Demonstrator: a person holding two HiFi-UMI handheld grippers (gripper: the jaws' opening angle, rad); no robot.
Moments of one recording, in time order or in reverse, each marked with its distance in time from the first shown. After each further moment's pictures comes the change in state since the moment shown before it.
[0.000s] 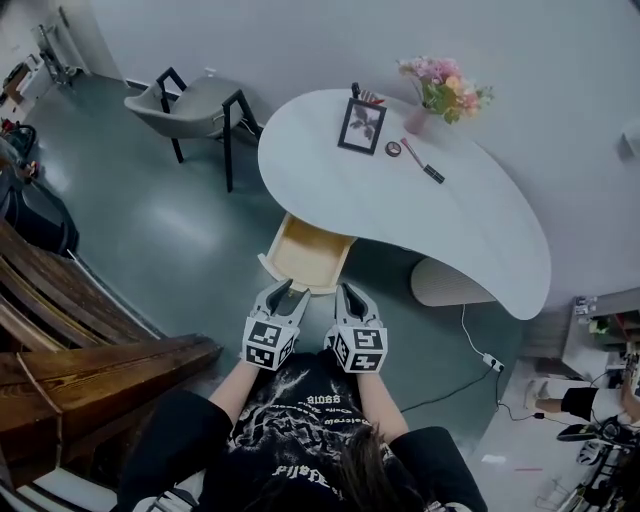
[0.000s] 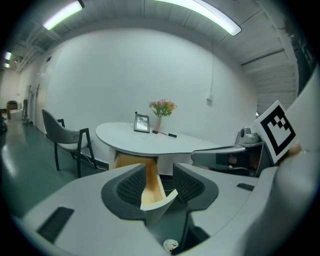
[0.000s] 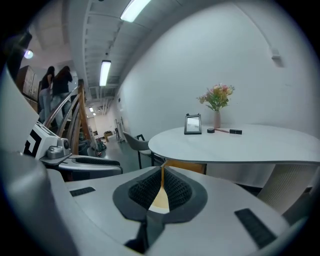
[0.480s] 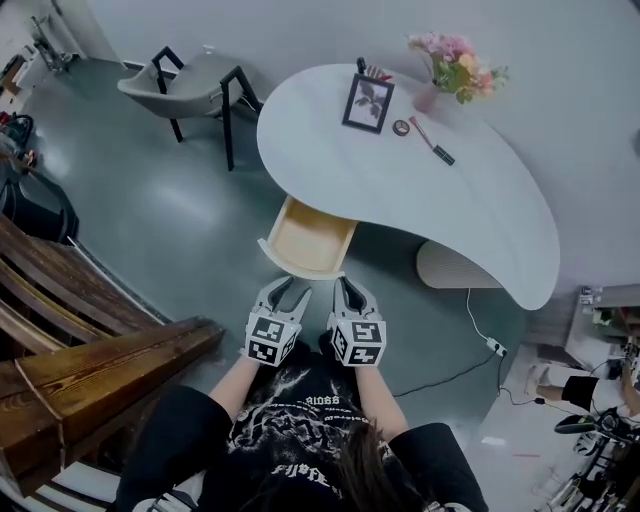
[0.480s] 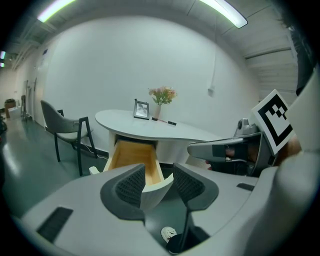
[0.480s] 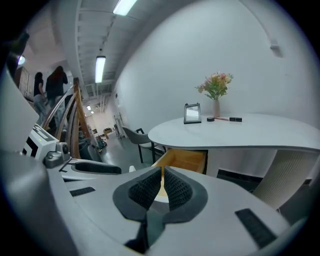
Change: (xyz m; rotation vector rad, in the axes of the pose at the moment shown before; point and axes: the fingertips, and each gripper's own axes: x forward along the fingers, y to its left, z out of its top) left arm 0.008 0.000 -0.044 -0.018 0.125 -0.011; right arm 0.013 0.002 -0.033 0.048 0.085 0.005
